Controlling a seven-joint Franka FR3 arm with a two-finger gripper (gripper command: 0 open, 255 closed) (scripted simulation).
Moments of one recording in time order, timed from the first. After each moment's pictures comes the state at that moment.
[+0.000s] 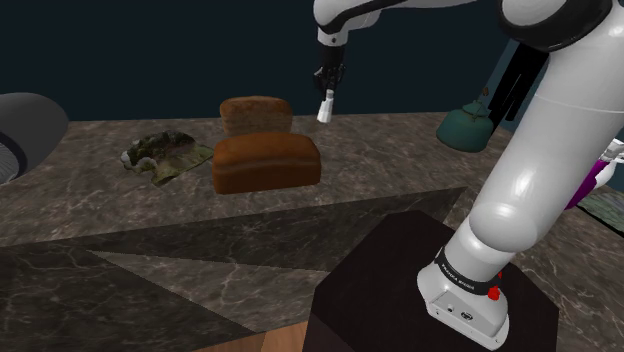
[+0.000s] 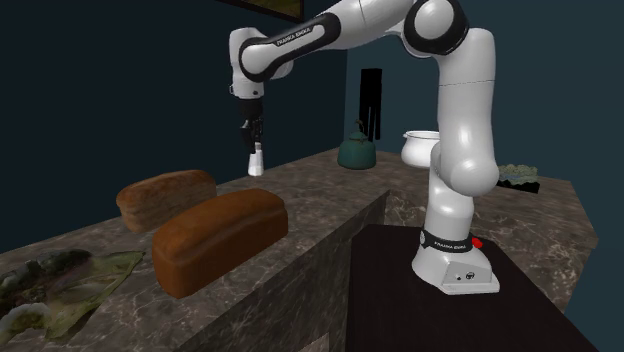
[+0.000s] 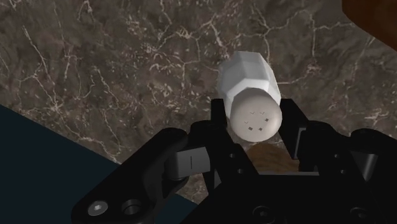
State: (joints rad) arm -0.11 0.11 -0.08 -1.80 -0.09 1.95 -0.13
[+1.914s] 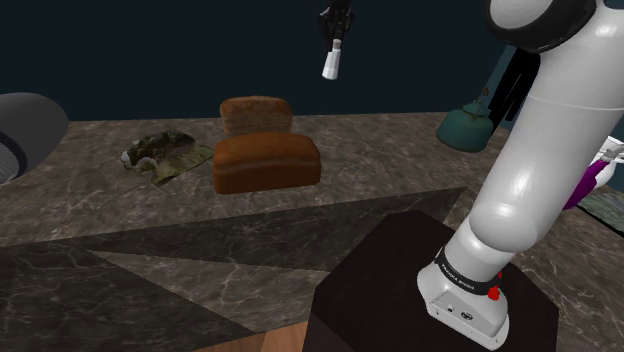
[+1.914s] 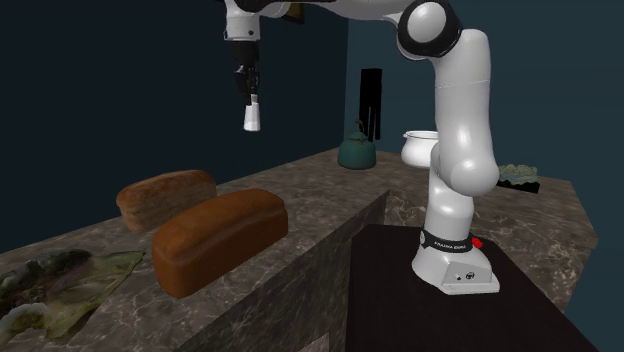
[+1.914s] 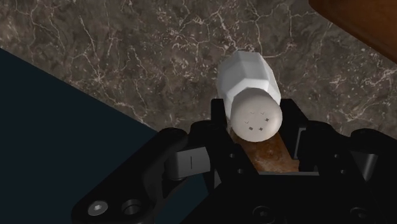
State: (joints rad) arm -0.10 0.15 -0.08 -1.35 -0.08 1.54 -0.16
